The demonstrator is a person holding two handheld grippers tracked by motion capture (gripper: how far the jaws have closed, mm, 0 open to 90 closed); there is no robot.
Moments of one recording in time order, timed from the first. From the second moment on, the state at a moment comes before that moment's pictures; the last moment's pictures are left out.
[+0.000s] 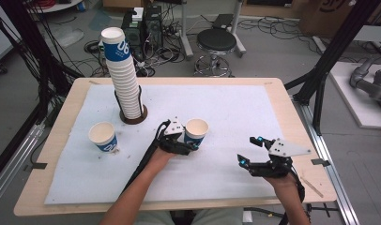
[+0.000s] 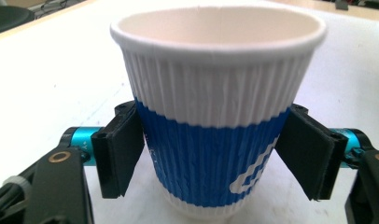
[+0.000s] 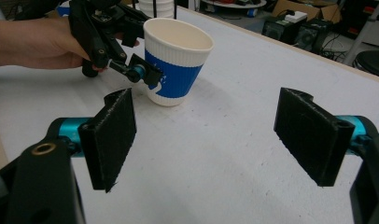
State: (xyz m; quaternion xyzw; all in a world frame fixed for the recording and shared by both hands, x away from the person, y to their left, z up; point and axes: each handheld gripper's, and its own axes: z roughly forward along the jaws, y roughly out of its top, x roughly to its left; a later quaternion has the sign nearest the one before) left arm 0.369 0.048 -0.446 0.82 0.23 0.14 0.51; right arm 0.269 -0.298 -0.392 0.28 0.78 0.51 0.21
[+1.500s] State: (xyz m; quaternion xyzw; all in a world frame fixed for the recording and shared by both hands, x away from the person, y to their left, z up) left arm 0.295 0.198 -0.404 0.69 0.29 0.19 0.64; right arm 0.265 -0.313 -0.396 0.32 0.77 0.50 0.24
